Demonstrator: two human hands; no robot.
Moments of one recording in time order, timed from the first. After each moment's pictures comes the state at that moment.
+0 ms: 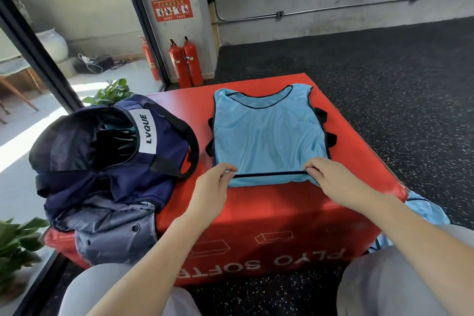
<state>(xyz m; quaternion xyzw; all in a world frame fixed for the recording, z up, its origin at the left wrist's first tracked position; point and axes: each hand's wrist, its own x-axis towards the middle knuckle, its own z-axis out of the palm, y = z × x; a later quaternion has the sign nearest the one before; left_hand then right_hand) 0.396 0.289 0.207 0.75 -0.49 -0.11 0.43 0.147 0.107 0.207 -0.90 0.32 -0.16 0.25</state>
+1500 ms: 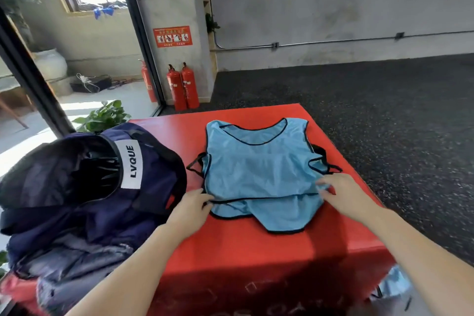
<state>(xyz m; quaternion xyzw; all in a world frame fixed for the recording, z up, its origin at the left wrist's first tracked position) 0.491 0.227 0.167 0.79 -0.58 -0.05 0.19 0.134 -0.029 0.151 -0.88 0.41 -0.16 0.15</state>
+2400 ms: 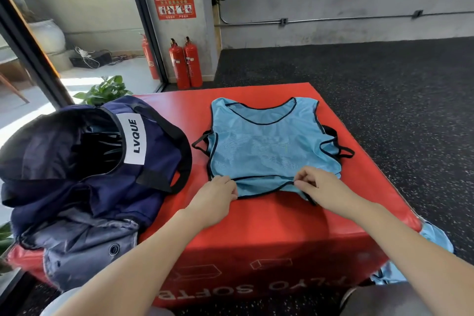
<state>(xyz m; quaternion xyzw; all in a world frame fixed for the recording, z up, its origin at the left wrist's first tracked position) 0.446 0.225 0.161 0.74 -0.66 -0.03 0.11 0.188 0.065 0.190 -0.86 0.34 -0.13 0.35</state>
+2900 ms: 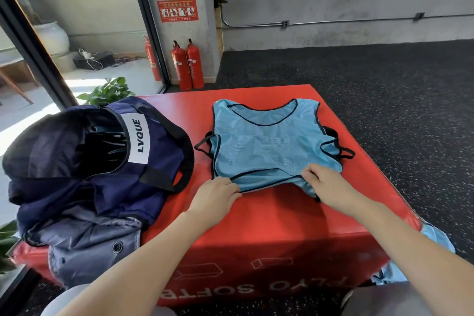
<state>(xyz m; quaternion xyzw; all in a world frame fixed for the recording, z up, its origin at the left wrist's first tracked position) 0.442 0.232 0.159 0.74 -0.66 0.05 0.14 0.188 0.065 0.195 -0.85 0.39 -0.15 0.32</state>
